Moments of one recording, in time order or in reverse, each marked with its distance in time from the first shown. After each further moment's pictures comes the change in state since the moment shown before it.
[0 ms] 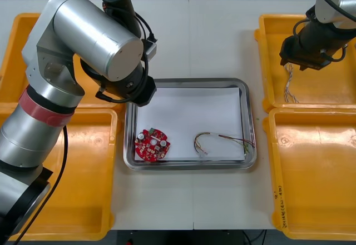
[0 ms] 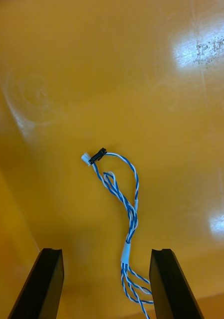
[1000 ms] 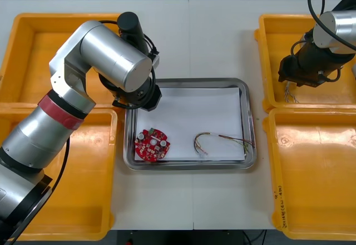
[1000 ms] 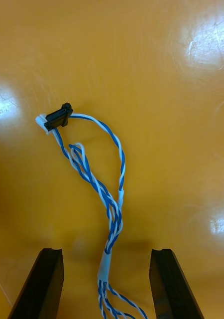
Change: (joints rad) right arm 0.103 0.002 0.006 0.000 -0.044 -0.083 0.068; left arm 0.000 0.000 -0.085 0.253 0.002 -0.265 0.036
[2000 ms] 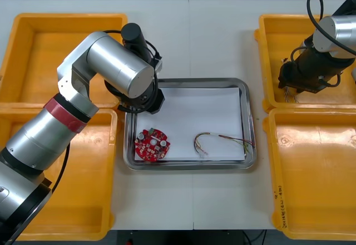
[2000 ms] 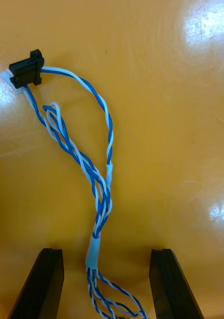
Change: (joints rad) right arm 0.019 0.000 0.000 0.000 -0.012 0.031 0.000; left arm 0.000 0.000 -0.041 0.079 0.022 -0.109 0.000
